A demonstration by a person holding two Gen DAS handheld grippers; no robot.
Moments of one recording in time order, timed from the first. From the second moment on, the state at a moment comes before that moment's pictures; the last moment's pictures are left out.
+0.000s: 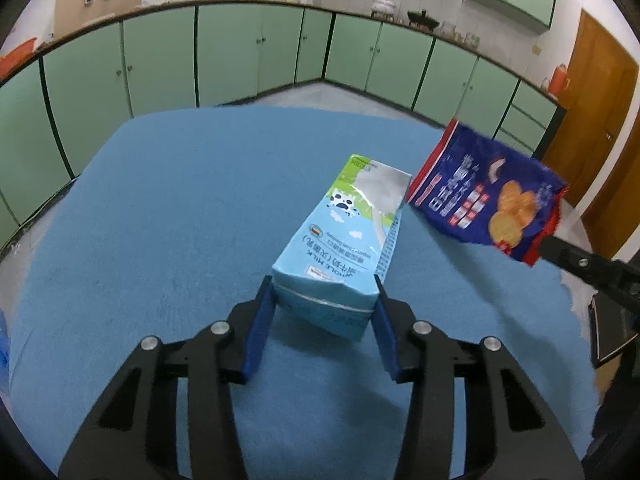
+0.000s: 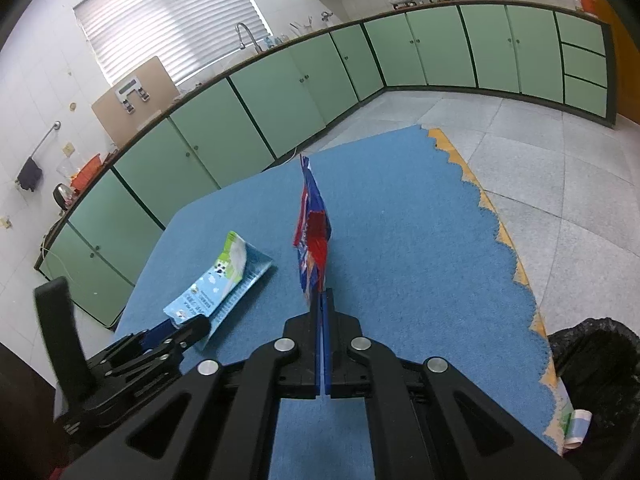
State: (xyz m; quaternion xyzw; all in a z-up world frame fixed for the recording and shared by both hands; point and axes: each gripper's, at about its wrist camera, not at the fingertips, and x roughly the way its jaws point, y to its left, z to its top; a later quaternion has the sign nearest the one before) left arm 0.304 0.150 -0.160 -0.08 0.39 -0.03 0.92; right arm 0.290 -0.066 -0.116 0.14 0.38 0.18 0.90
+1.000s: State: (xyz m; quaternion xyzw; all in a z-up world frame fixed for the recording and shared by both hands) left arm 0.231 0.063 -0.080 -0.05 0.32 -0.08 0.94; right arm 0.218 -0.129 -0.036 0.14 0.30 0.20 0.92
